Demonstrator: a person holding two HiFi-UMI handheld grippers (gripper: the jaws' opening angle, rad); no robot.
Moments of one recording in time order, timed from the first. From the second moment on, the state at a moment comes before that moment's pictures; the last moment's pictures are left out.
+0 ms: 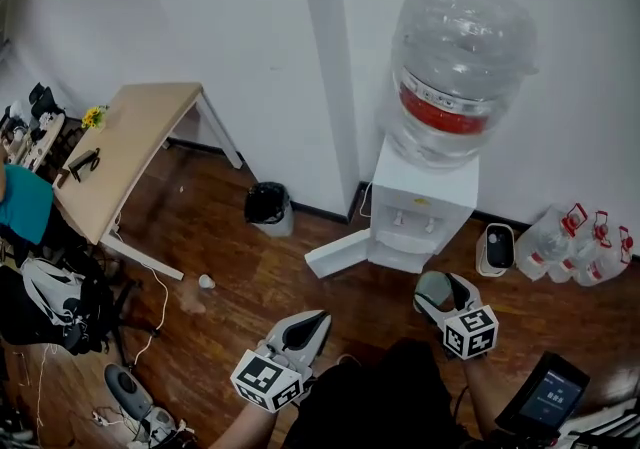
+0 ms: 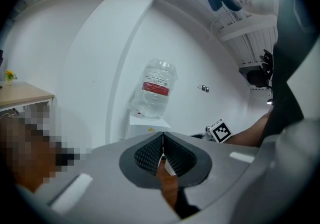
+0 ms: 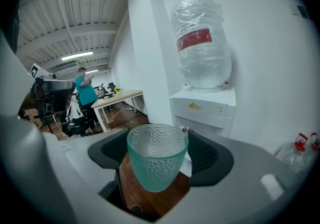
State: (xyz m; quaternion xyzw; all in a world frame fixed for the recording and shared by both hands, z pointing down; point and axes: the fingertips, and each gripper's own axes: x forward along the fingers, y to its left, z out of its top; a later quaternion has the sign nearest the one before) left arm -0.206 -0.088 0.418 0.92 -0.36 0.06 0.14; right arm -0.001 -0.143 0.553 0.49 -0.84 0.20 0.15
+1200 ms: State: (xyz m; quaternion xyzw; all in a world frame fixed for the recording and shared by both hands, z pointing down) left arm -0.241 -0.253 0.546 0.87 -0.43 0.18 0.17; right arm -0.010 -0.371 0.871 0.51 -0.79 0.25 0.25
